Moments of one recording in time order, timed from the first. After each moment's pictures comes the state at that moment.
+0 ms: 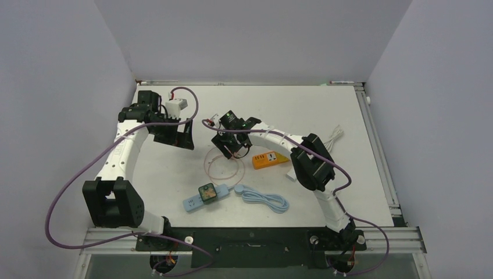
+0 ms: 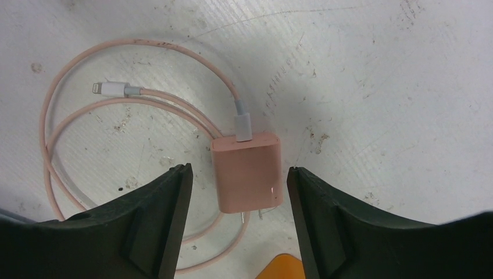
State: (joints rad) left arm -0.01 1.47 1.35 -1.04 0.41 0.22; right arm 0.83 2.19 1.77 -0.60 -0.04 -0.06
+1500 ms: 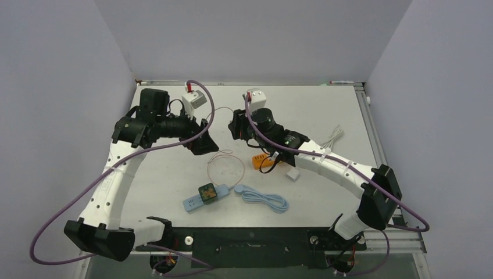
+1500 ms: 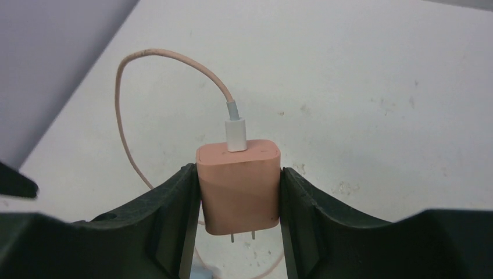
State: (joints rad) left arm -0.23 1.25 1.44 -1.02 0.75 0.16; right arm 0.87 1.52 1.22 -0.07 0.20 0.34
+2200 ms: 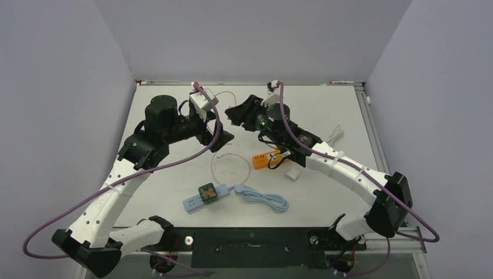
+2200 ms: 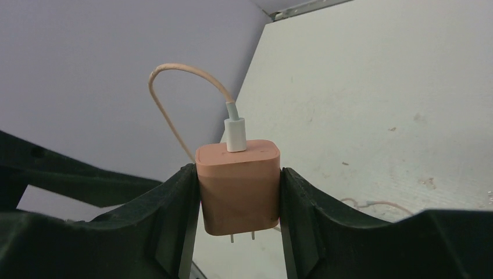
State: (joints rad) left arm -0.51 1.09 1.31 -0.55 0.47 0.07; right arm 0.81 1.43 1.24 0.06 0.13 0.80
